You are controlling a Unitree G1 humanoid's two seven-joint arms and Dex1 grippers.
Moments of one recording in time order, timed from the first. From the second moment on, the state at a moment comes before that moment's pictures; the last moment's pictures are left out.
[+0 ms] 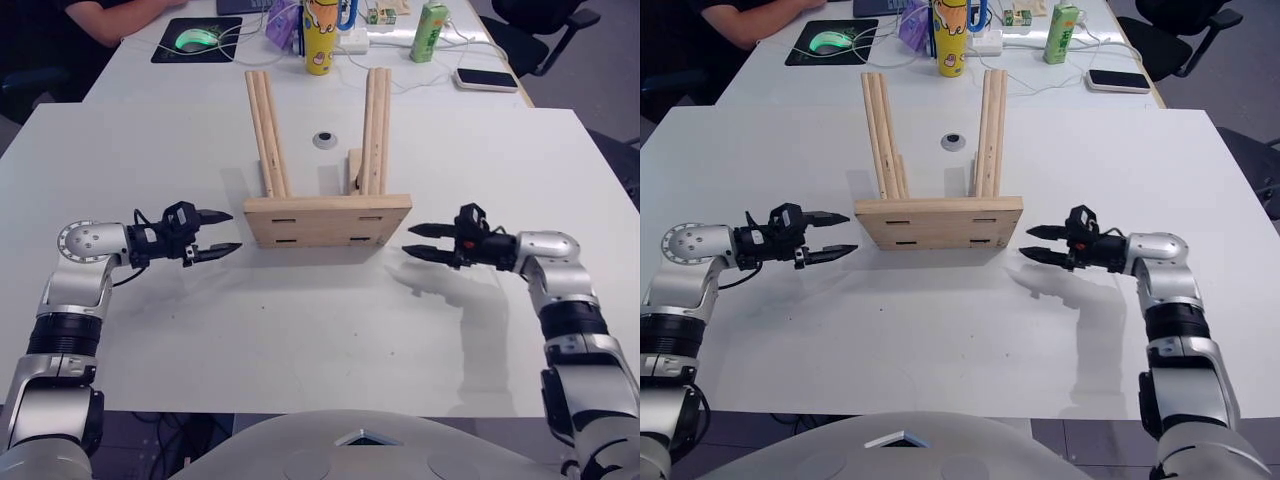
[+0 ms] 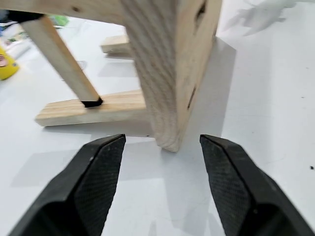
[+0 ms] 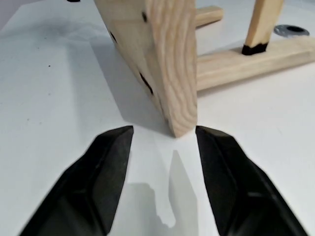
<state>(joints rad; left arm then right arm) -0.30 0.72 -0.06 0.35 -0.21 -0.11 -1.24 -0.43 -0.58 0.03 0.64 0.28 -0.05 1.37</state>
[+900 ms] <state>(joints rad) -0.48 0.58 -0.14 0.53 -0.15 -0.22 -1.25 -0.61 -0.50 0.06 0.87 0.20 -0.22 1.39</state>
